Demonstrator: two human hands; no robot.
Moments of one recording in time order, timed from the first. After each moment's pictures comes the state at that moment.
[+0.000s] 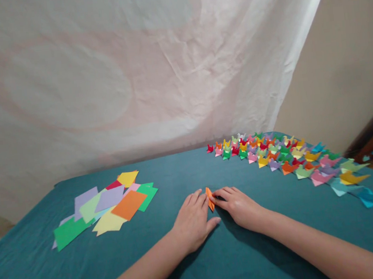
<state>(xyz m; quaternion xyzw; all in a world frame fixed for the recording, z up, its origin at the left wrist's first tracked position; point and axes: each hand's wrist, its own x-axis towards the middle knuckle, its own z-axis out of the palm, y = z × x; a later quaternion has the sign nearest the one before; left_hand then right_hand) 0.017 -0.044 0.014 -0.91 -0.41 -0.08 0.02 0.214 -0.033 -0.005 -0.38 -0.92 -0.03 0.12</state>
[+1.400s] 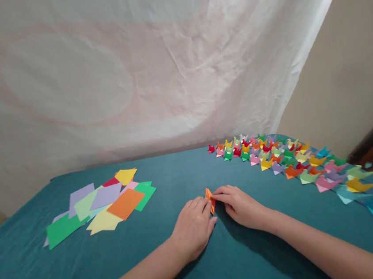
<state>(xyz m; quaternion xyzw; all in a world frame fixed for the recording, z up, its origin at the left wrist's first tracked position) 0.022 -0.049 0.009 -0.90 -0.41 -0.12 0.01 0.217 -0.016 -0.006 -0.39 -0.89 0.11 0.22</state>
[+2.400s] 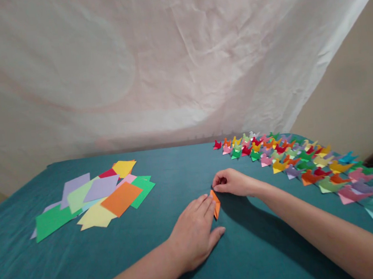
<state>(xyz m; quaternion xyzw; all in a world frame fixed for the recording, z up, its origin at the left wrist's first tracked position) 0.019 -0.041 0.007 -0.90 -0.42 -0.12 -0.06 0.213 0.073 -0.011 -0.43 -0.80 0.37 0.21</state>
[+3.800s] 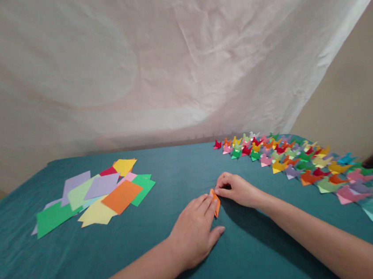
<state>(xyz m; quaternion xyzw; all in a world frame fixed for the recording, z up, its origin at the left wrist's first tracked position) 0.018 -0.042 0.007 -0.90 -0.42 -0.09 -0.09 0.211 0.043 -0.009 -0.44 -0.80 0.32 0.26</state>
